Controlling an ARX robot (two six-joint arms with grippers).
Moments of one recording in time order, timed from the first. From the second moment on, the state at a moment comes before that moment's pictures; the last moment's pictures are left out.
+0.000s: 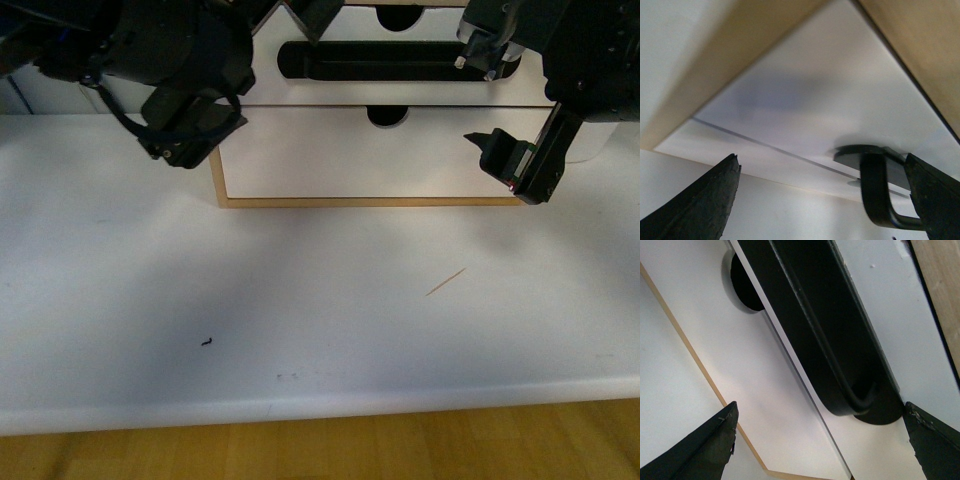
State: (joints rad) left arm -0.37 1.86 1.11 0.37 -0.12 -0.89; right arm 0.20 1.80 0.95 0.49 -0.19 -1.02
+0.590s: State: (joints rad) left arm -0.35 1.35 0.58 0.37 -0.35 -0.84; right arm 0.07 1.20 0.49 0.40 -0.31 -0.82
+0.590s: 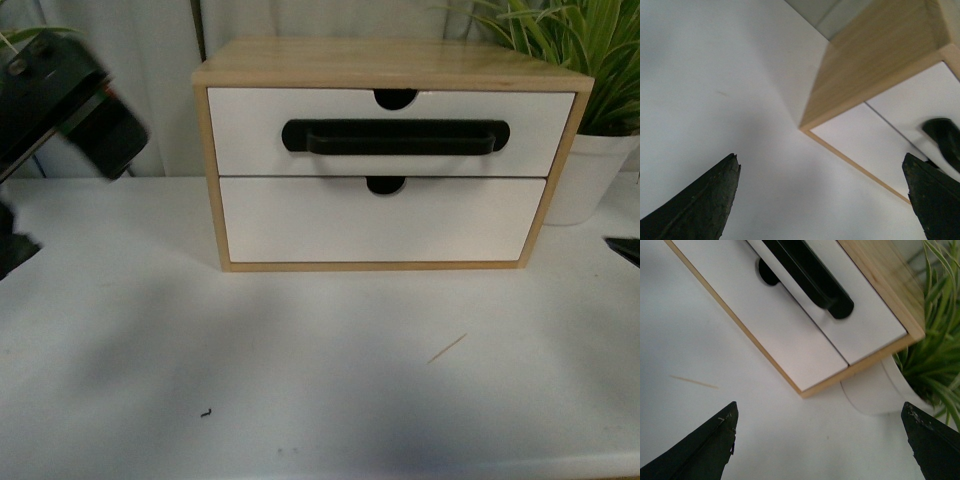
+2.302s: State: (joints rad) left arm 0.00 0.20 0.01 0.20 0.00 -0.01; right arm 0.00 0.00 0.01 0.00 0.00 -0.01
